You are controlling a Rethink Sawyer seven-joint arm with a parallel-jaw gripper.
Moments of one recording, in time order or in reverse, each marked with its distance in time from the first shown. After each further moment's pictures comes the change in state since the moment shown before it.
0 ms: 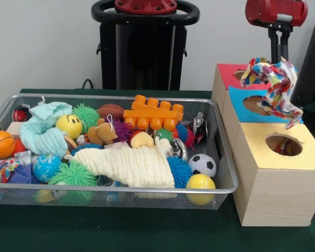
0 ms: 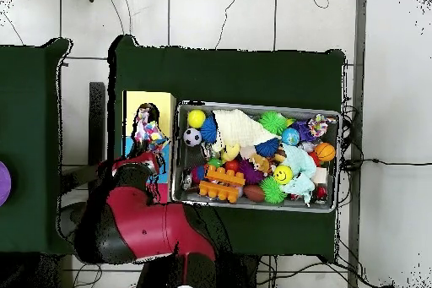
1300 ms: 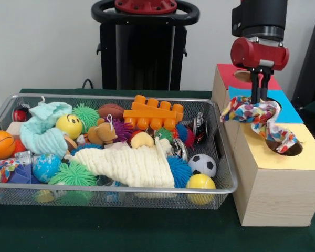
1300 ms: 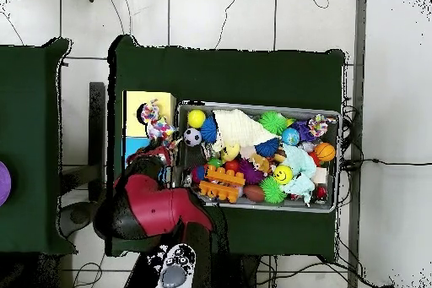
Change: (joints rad) arm 0.055 0.224 -0.093 -0.091 0.006 -0.067 0.000
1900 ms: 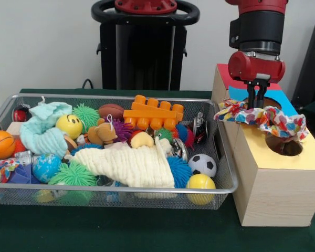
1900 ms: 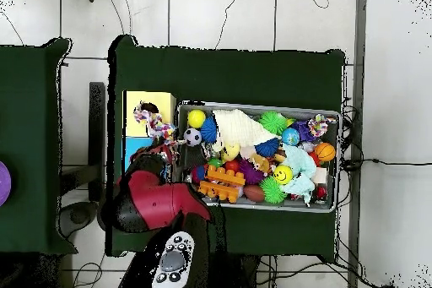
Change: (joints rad) arm 0.005 0.061 -0.005 -0.036 0.000 0.000 0.000
